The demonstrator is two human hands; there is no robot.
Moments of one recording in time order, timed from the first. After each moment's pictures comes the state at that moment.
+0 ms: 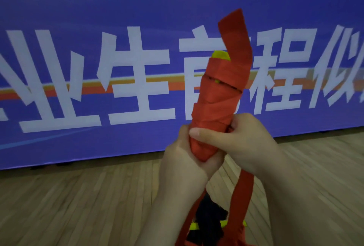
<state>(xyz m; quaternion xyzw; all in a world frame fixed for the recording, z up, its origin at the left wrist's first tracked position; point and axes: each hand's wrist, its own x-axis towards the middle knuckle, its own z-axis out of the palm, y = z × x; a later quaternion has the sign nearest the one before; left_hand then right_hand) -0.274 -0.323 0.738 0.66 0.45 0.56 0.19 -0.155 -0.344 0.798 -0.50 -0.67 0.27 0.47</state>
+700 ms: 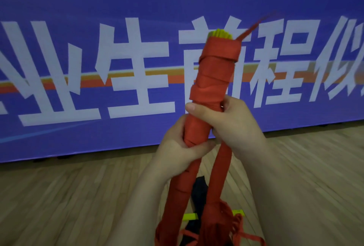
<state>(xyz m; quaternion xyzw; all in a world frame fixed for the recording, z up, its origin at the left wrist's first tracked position) -0.286 -0.289 0.733 0.72 0.34 0.50 0.35 -0.164 -0.319 0.793 -0.43 -0.61 0.31 0.59</state>
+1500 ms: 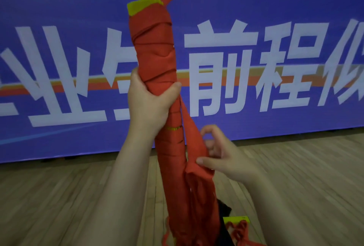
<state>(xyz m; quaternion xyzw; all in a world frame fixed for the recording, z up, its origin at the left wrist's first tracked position) -0.316 -0.256 0.805 0.58 0.34 0.73 0.13 -0.136 -0.266 0.704 -0.26 -0.71 0.49 0.43</state>
